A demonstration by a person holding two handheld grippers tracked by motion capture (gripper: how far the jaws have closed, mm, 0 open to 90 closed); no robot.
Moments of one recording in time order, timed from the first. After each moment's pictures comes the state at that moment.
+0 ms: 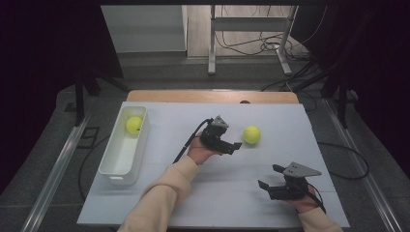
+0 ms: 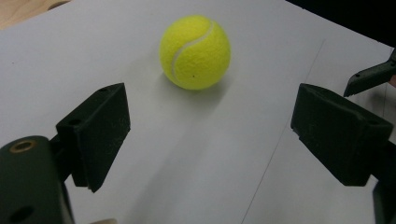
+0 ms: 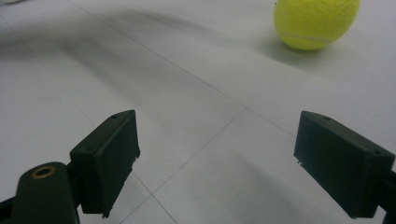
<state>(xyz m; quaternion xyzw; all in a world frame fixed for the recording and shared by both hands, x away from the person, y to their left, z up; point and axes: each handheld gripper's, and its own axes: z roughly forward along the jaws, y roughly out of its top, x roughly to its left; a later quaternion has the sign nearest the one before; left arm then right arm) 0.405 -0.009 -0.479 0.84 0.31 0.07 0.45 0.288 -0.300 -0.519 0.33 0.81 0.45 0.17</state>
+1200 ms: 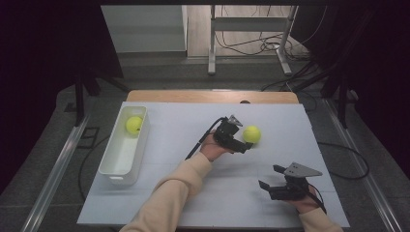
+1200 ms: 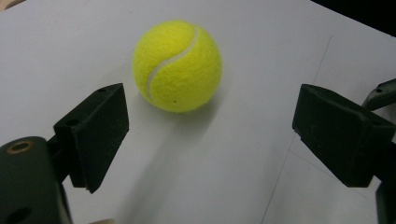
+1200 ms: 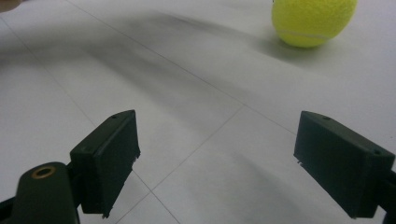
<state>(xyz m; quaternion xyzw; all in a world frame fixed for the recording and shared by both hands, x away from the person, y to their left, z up) 0.425 -0.051 -0.486 0.85 0.29 0.05 0.42 0.287 -0.301 -0.520 0.33 0.81 0.45 0.17</state>
